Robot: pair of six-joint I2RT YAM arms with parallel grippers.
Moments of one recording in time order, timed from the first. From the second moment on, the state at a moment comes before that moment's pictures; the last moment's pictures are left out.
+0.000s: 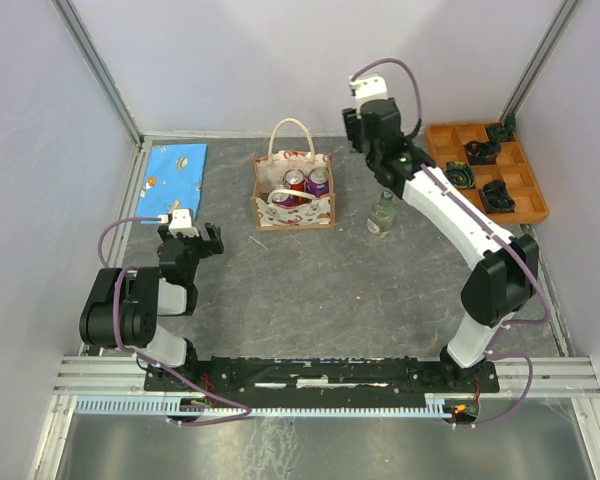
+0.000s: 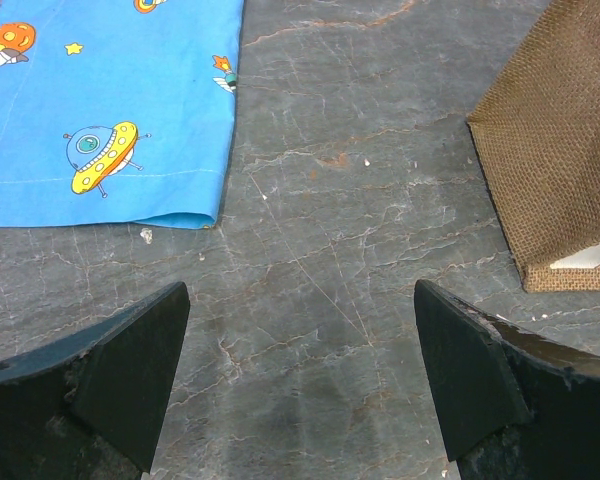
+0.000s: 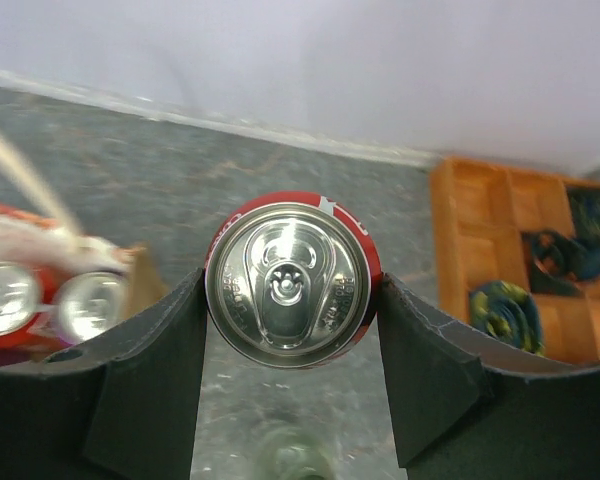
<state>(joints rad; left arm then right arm) 0.02 1.52 0.21 1.15 0.03 -0.06 0.54 1.74 1.69 -0.25 0.48 -0.09</state>
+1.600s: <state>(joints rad) 0.02 1.52 0.21 1.15 0.03 -0.06 0.27 1.64 1.10 -0.18 0.45 0.31</state>
